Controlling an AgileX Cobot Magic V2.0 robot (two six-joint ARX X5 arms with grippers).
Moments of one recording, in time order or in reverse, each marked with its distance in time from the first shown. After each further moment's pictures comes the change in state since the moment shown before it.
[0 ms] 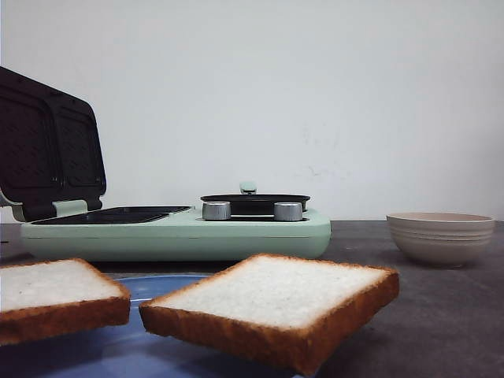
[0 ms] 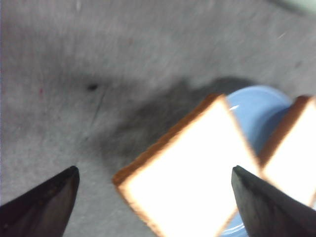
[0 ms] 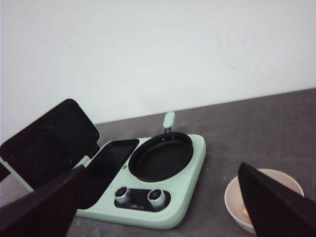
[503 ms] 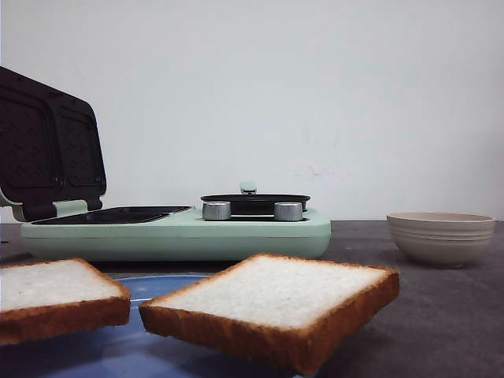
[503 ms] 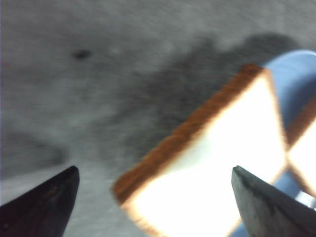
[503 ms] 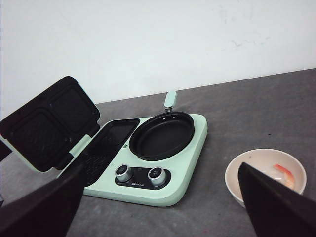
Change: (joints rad) left arm 0.000 0.266 0.000 0.024 0.114 0.082; right arm 0.034 0.000 0.000 -0.062 0.013 -0.034
